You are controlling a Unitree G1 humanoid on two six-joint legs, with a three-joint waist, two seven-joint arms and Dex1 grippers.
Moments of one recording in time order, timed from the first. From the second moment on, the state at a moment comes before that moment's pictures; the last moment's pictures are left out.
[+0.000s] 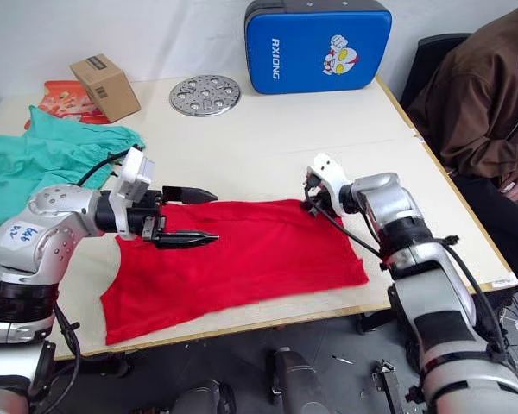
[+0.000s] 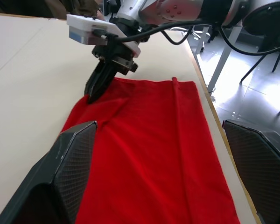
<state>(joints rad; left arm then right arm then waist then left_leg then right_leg) -0.61 0.72 0.03 -0.12 -0.54 0.65 -1.15 -1.11 -0.45 0.29 0.88 0.05 0.44 0.94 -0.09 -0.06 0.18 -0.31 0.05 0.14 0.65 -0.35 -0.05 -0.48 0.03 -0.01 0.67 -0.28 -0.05</state>
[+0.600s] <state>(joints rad) -0.64 0.68 0.01 -0.07 -0.53 0.62 -1.12 -1.28 -0.30 0.14 1.31 -0.07 0.12 0.66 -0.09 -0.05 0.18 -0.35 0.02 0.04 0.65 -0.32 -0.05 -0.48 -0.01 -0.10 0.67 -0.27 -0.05</state>
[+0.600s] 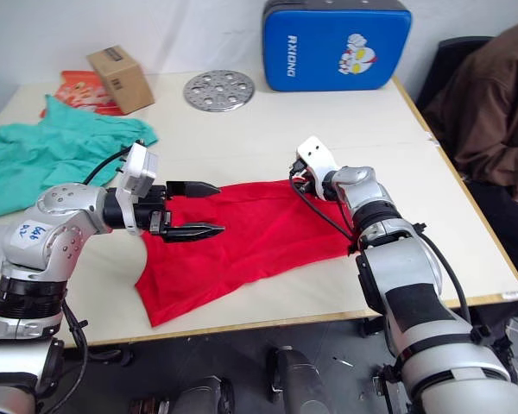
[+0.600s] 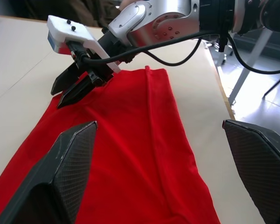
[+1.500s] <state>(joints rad) -1.20 0.61 -0.14 1.11 -0.08 -0.01 -1.11 -0.49 -0.59 -0.38 -0.54 0.38 1.49 0.73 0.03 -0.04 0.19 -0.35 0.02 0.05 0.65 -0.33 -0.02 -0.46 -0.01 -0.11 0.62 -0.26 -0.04</state>
